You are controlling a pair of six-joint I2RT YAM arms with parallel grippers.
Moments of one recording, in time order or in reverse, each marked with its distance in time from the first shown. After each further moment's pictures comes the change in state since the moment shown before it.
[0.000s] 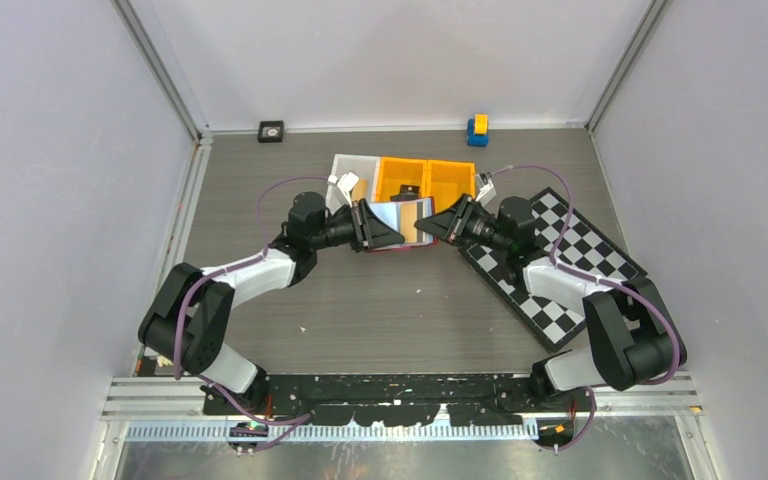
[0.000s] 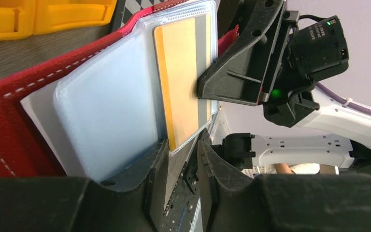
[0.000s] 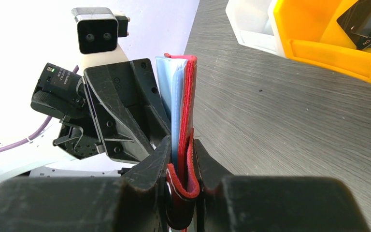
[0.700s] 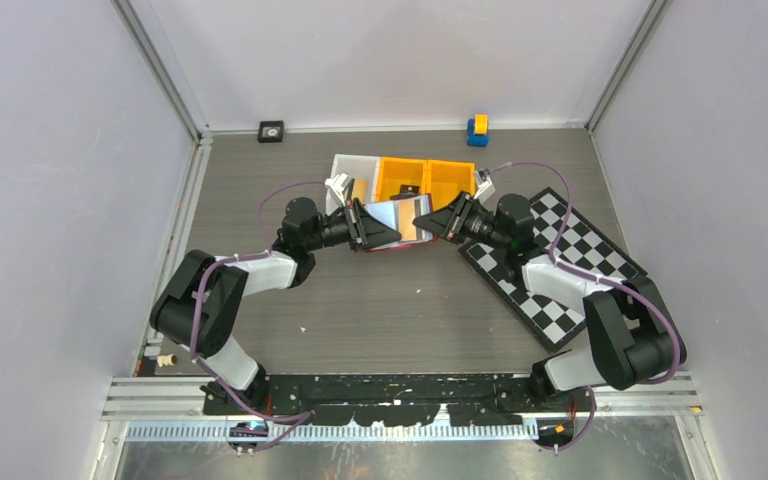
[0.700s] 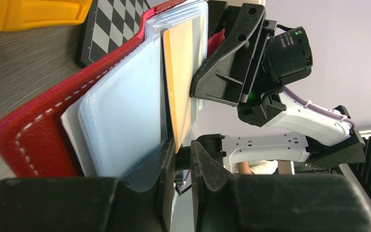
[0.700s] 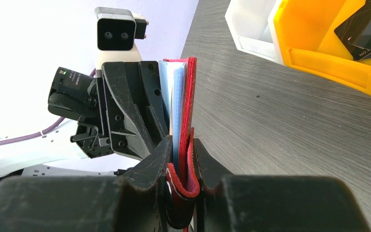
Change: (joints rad) left arm 0.045 0.094 -0.056 0.317 0.097 -0.230; right arm 0.011 0.005 0.023 -0.016 0.019 -0.032
